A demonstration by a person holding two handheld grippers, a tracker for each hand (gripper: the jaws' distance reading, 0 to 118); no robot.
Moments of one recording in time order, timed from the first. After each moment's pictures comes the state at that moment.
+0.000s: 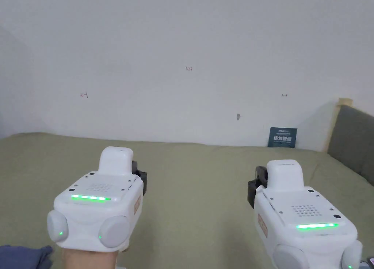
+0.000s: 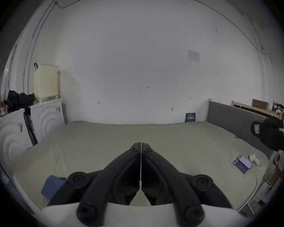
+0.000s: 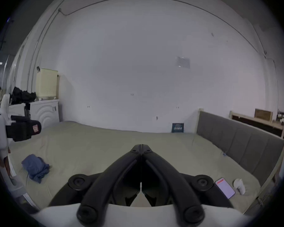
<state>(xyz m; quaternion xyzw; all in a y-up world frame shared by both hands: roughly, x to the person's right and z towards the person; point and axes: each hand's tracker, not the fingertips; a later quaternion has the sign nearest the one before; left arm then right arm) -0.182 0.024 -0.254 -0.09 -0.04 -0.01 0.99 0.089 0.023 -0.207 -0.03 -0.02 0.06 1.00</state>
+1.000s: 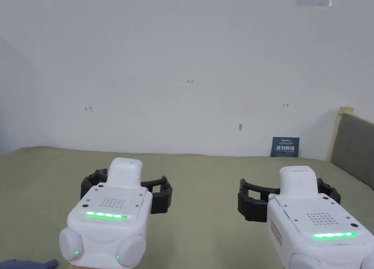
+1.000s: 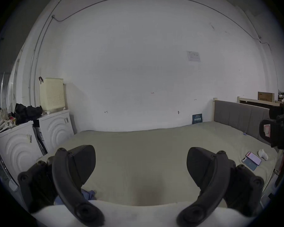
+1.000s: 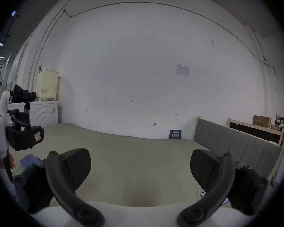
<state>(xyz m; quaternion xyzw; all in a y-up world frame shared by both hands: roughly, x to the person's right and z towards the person) -0.174 0.034 -0.238 -0.06 0.00 -0.05 1.00 0.100 0.036 -0.196 -0.01 -0.04 0.04 1.00</state>
